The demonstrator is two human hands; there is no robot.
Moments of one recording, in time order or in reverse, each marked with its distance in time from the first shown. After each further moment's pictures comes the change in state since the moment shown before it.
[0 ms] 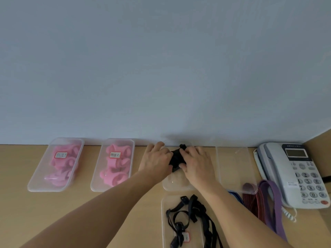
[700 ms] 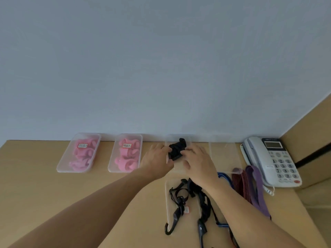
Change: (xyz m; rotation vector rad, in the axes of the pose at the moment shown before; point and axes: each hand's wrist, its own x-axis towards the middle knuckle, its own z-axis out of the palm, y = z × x) left_hand -0.076 0.019 -0.053 -0.446 0.061 -0.177; right_hand -0.065 -0.035 -0.069 0.255 0.034 0.012
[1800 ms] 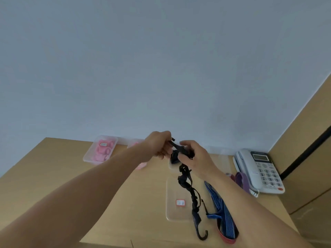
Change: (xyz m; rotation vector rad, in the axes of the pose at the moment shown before) left_hand -0.084 0.077 -0.134 -0.944 -0.103 -0.357; right_hand -0.054 -0.067 -0.112 0.731 -0.078 0.077
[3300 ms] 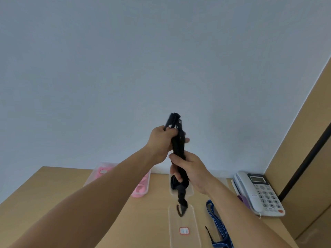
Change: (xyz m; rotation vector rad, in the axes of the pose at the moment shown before) left_hand -0.020 0.072 -0.015 -0.525 -0.011 0.415; right_hand 0.011 -0.084 0.009 0.411 -0.132 0.031
